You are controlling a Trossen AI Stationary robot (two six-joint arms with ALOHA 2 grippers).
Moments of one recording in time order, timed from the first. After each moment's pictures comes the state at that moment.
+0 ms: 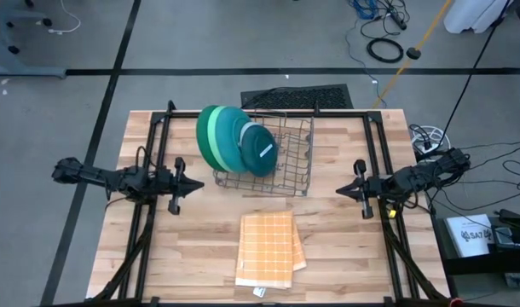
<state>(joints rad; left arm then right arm) -0.21 0.13 0.01 0.21 -0.18 -0.04 0.43 0.00 0.09 -0.13 0.37 -0.03</state>
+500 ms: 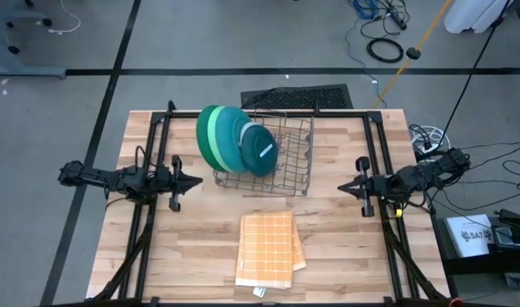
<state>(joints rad) -0.21 0.00 0.01 0.06 -0.27 -0.04 0.42 0.00 0.09 -0.01 0.38 -0.19</state>
